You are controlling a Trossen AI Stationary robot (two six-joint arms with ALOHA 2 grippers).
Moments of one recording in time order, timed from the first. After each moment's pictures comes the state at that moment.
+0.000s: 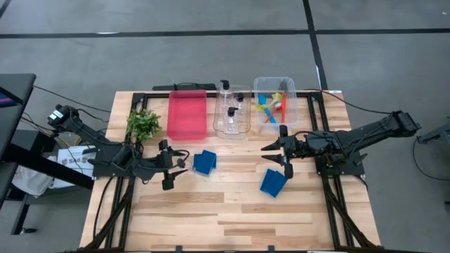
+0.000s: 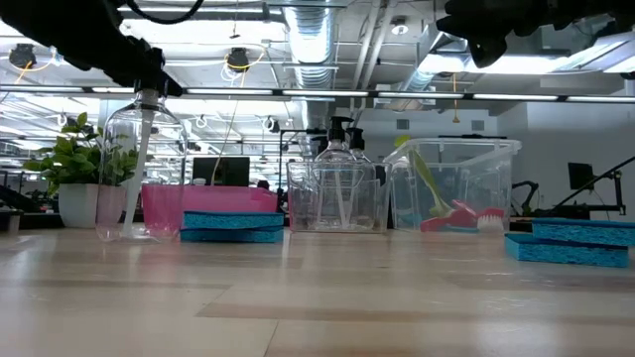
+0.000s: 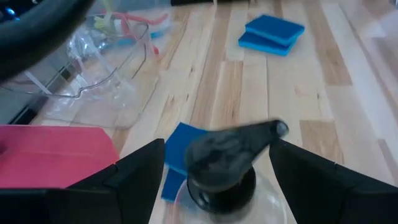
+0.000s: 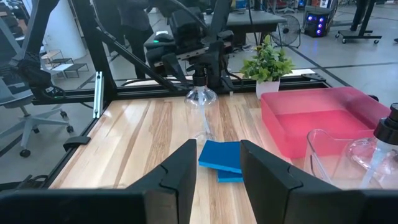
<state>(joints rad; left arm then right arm) -0.56 0.90 0.50 -0.22 -0.70 -0.23 0.25 0.77 0.50 0.14 0.24 0.10</state>
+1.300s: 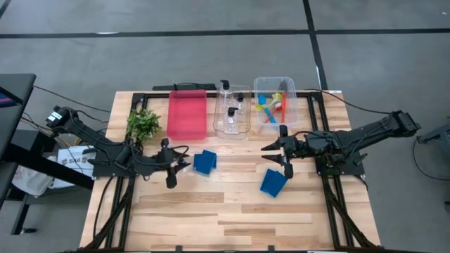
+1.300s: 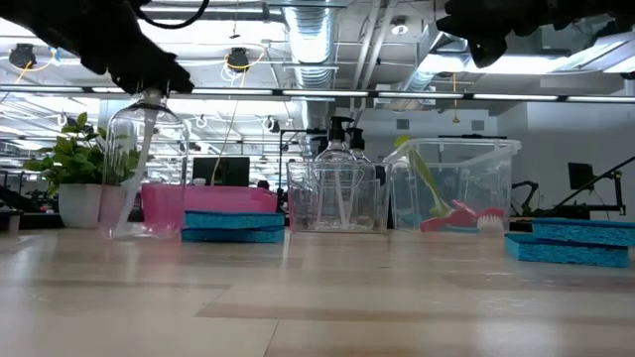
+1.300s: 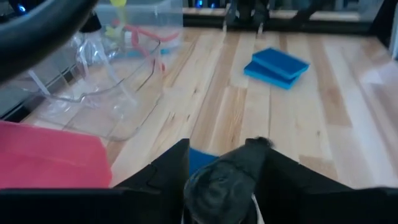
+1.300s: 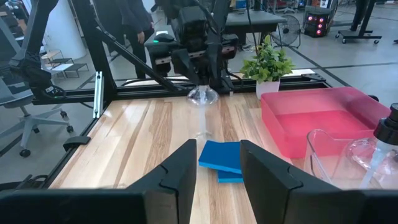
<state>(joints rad) -0.51 0.90 0.43 -0.01 -0.69 -0.25 0.25 0.77 0.50 0.14 0.24 0.09</state>
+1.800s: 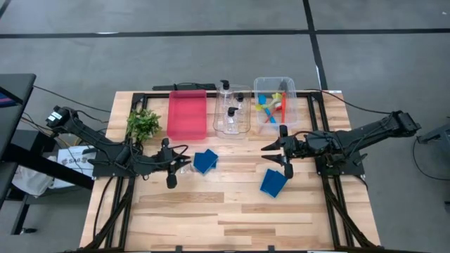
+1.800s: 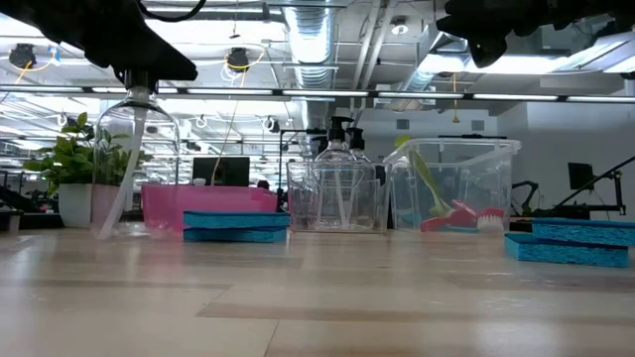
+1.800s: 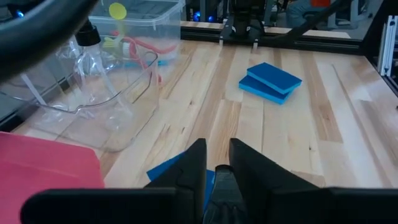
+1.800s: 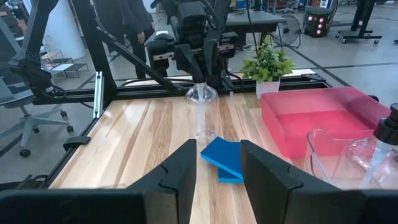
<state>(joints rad) -0.51 0.90 0.43 0.05 -0.70 -0.24 0.25 0.77 0.50 0.14 0.24 0.09</state>
